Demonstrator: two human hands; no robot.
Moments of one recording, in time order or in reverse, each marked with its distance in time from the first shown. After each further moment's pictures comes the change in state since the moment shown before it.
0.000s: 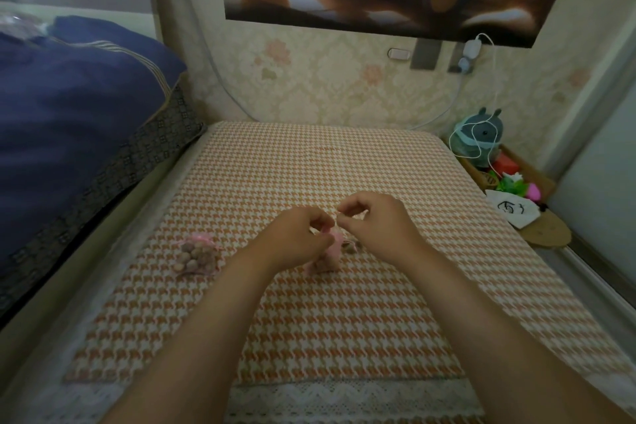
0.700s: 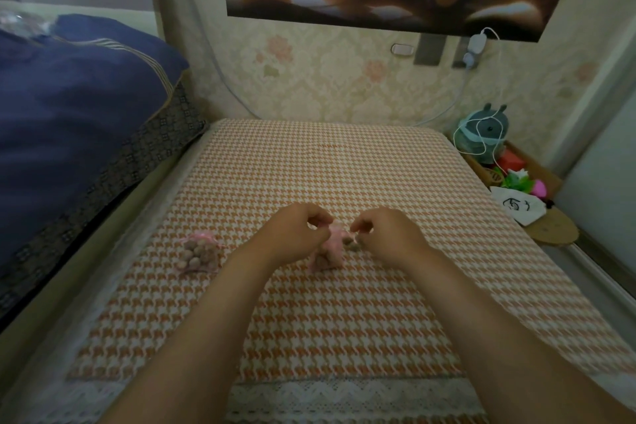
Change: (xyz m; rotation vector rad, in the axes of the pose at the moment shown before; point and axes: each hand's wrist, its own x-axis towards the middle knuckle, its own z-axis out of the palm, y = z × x) left_hand 0.002 -0.007 -0.001 0.007 0.031 -0.010; right_hand 0.003 0.029 0.007 -0.377 -0.171 0.108
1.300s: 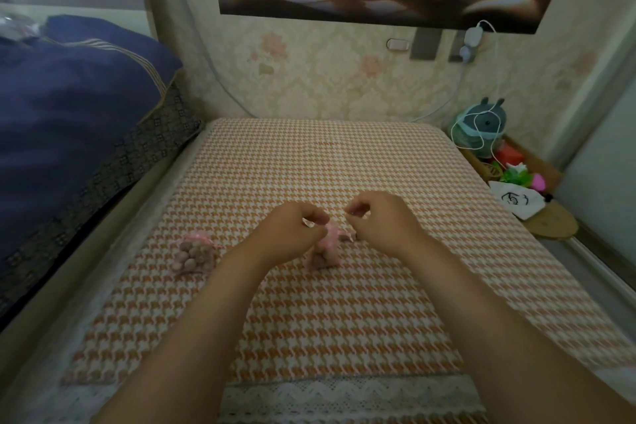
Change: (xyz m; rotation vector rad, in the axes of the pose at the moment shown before) left_hand 0.005 -0.003 0.004 -0.034 -0.004 -0.010; right_hand 0.006 -0.004 -0.007 0.178 0.113 -0.029
